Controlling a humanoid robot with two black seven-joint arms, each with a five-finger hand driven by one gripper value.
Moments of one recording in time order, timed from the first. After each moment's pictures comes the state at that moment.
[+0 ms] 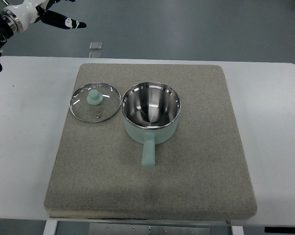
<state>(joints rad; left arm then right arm) -1.23 0.43 -0.21 -0.36 0.73 -0.21 -0.61 0.04 0.00 -0.05 0.10 0.04 -0.08 0.03</state>
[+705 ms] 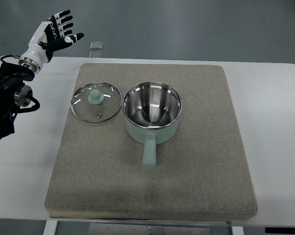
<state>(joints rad) -1.03 0.24 -0.22 -0.19 0.05 -0.24 -0.59 0.04 0.00 -0.05 0.10 0.04 -0.08 0.03</state>
